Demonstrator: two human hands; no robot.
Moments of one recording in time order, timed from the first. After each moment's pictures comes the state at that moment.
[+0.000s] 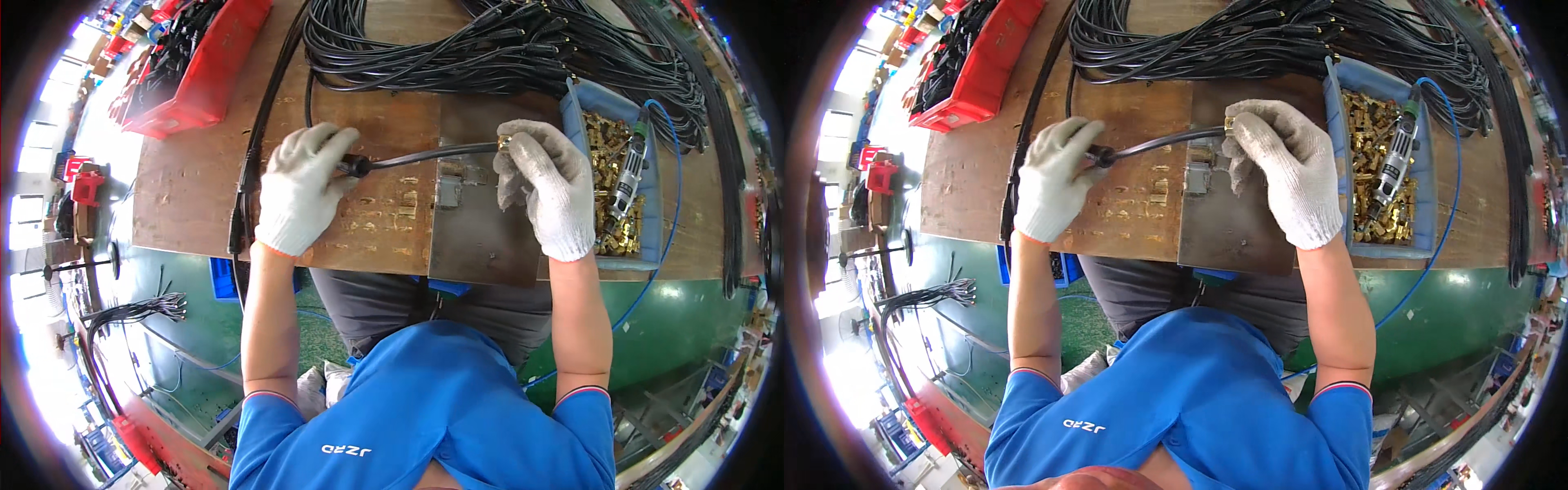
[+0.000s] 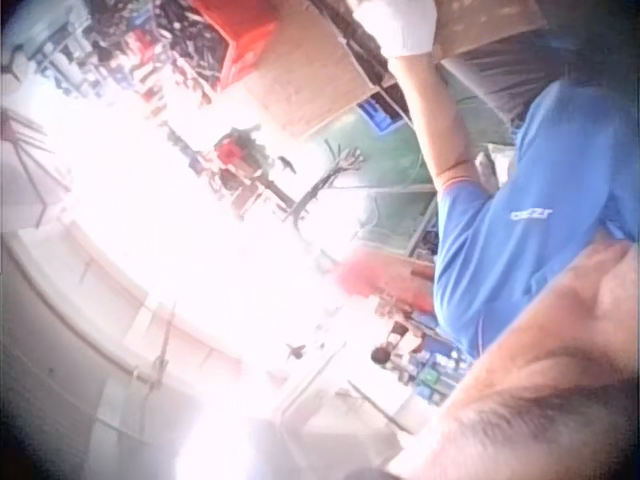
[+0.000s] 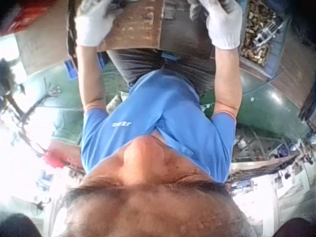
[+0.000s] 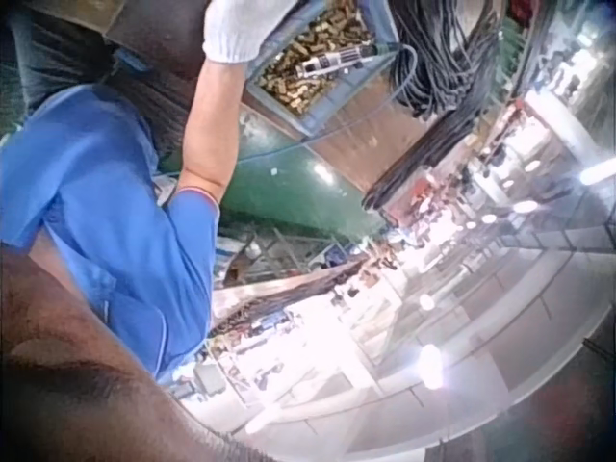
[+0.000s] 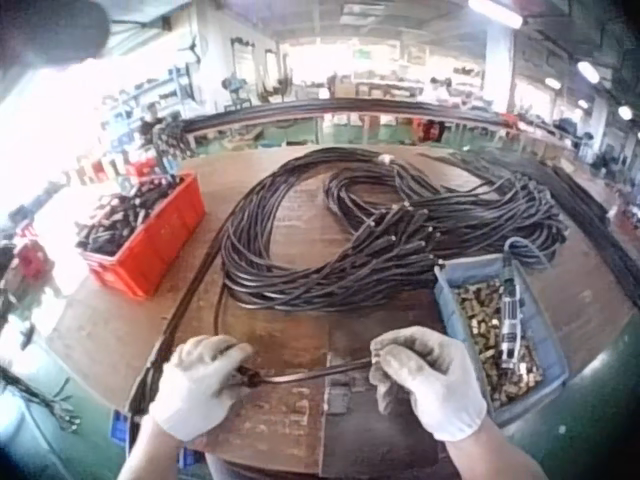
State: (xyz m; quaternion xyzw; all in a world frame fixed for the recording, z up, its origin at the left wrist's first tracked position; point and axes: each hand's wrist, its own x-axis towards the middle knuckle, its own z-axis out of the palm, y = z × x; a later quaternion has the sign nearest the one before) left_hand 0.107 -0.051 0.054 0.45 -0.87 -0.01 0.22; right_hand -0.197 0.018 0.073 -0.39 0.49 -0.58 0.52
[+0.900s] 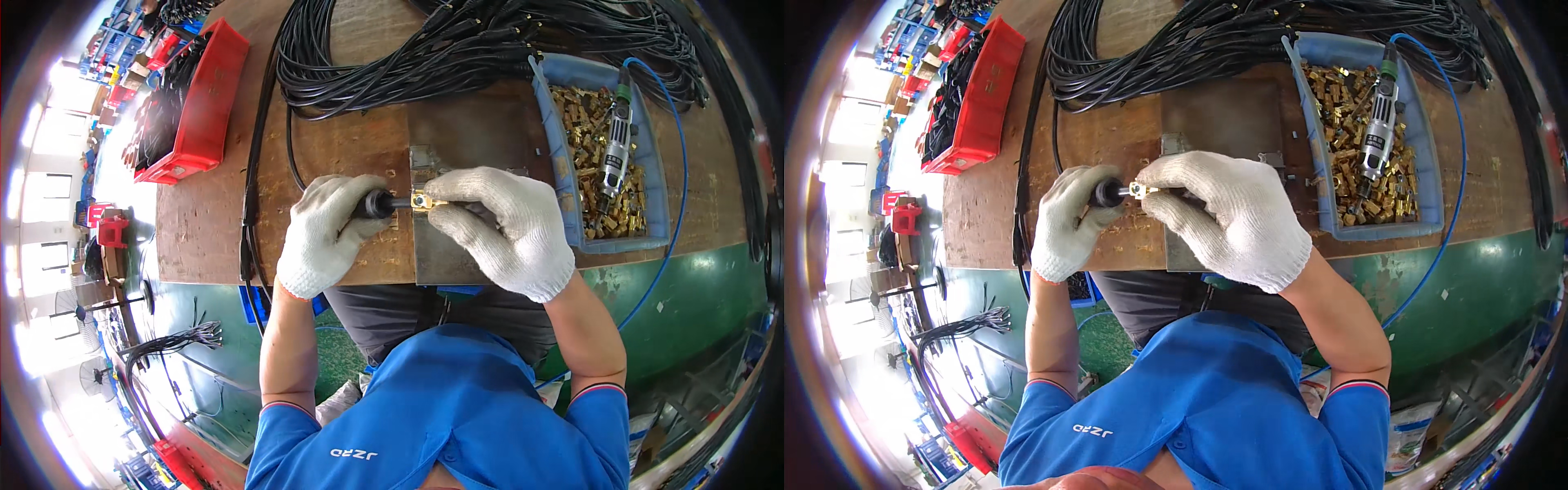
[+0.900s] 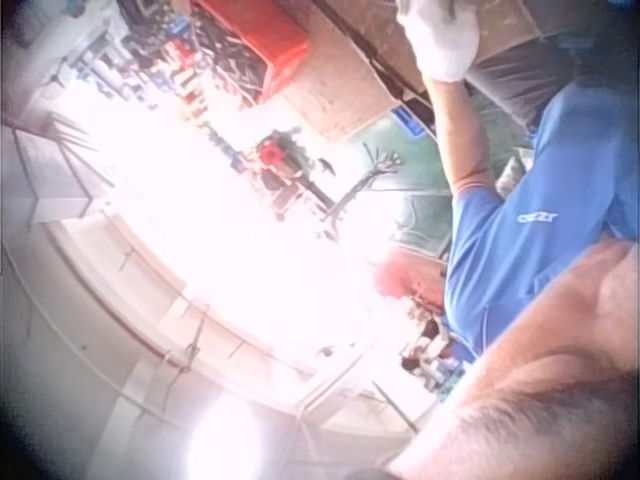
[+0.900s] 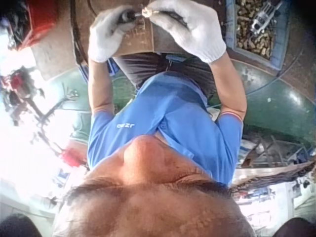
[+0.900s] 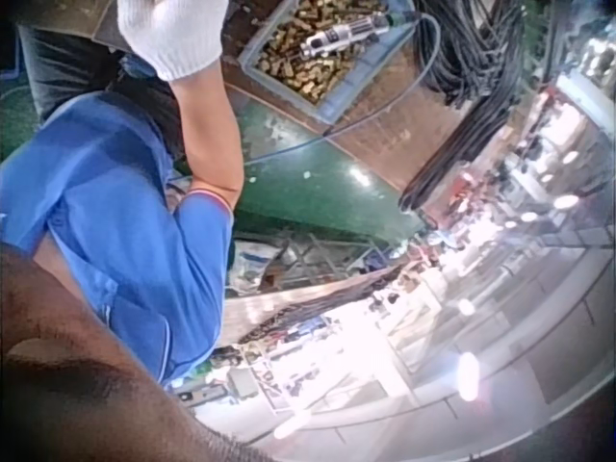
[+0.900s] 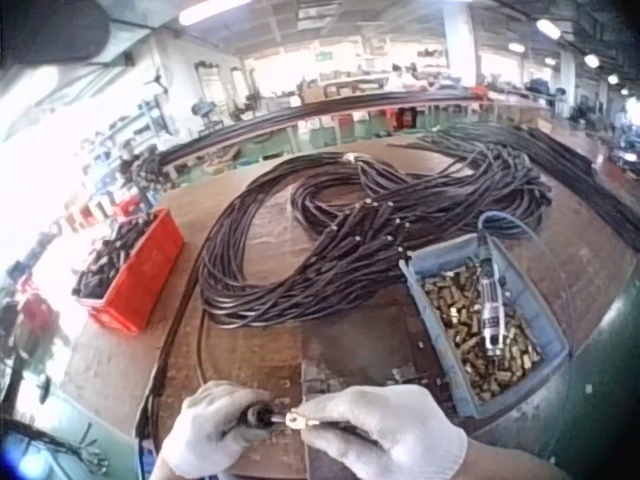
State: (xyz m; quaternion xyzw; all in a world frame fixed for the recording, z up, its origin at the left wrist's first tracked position) left_hand 0.054 -0.021 0.087 0.37 -0.87 -0.22 0.24; right_hand -0.193 0.053 0.084 -0.66 0.43 -0.54 0.31
